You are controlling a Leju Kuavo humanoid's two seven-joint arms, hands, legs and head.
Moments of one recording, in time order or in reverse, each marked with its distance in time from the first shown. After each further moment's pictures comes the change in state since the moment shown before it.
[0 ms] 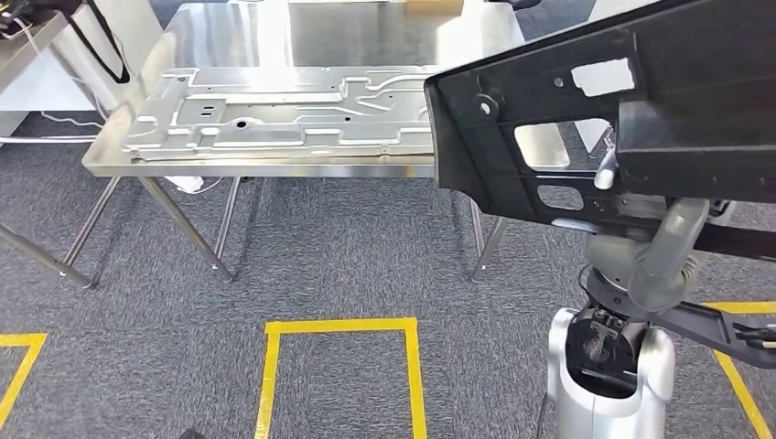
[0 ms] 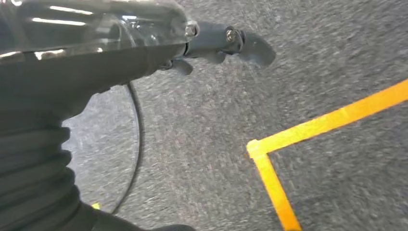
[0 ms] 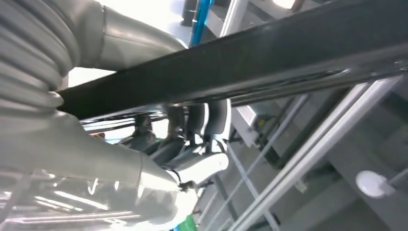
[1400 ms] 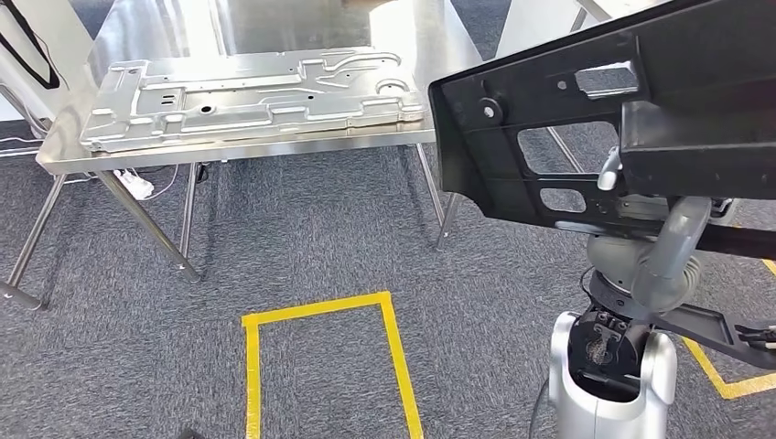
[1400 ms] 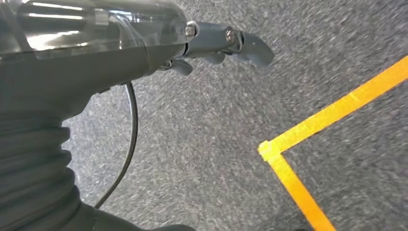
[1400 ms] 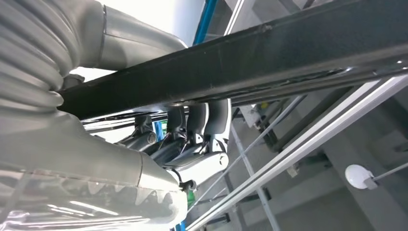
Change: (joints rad) left arm 0.004 0.000 -0.002 0.000 0.008 0.000 0.000; right arm 0.003 0.005 -0.006 0.006 -0.011 -0.004 0.006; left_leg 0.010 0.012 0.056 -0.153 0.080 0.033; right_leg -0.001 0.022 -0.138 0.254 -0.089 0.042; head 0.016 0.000
